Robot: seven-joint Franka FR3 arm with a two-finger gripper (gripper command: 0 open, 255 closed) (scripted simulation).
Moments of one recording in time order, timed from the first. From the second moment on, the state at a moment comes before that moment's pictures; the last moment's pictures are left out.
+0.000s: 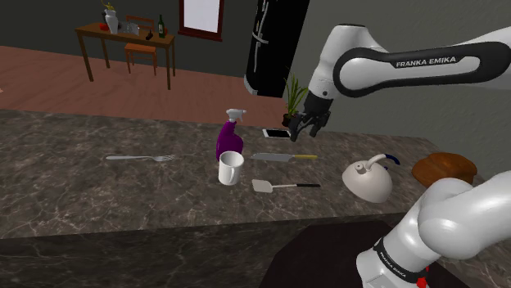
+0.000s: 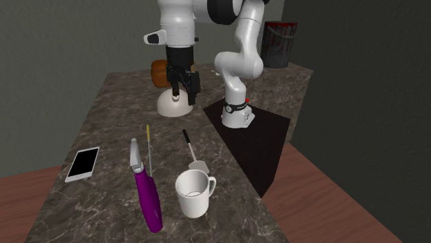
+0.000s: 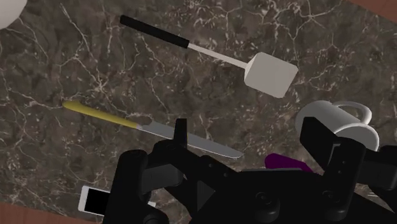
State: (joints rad) arm 0.07 -0.46 0.09 -2.44 0.04 2.01 0.28
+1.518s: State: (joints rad) arm 0.15 0.21 0.20 -2.11 0.02 2.34 0.48
